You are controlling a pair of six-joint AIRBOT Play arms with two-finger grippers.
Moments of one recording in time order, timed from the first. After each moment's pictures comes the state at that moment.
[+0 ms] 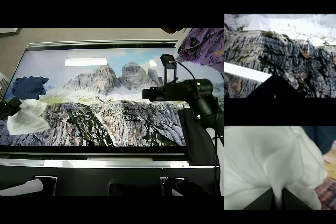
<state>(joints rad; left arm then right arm) 0.46 -1.38 1.15 1.36 -0.83 -1.69 0.23 -1.18 1.24 1.73 -1.00 -1.50</state>
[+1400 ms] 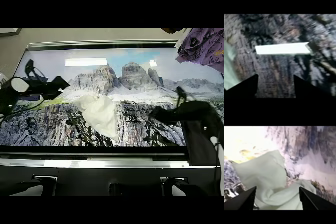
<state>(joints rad) -0.04 -1.37 1.28 1.14 -0.85 -1.88 -0.06 -1.17 0.86 2.19 -1.02 -1.65</state>
